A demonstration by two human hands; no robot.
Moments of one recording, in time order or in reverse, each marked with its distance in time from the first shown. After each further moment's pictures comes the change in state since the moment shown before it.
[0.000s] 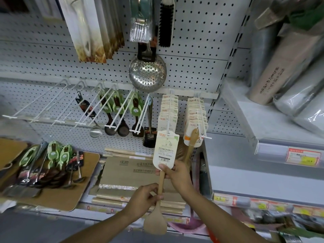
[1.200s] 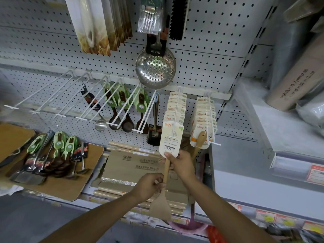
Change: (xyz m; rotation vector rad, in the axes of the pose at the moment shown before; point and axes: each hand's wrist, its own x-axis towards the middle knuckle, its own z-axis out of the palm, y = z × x) left_hand 0.055 0.001 -0.007 0.100 -0.013 -0.066; right_hand 0.064 0.009 -0.013 -0.161 0.058 0.018
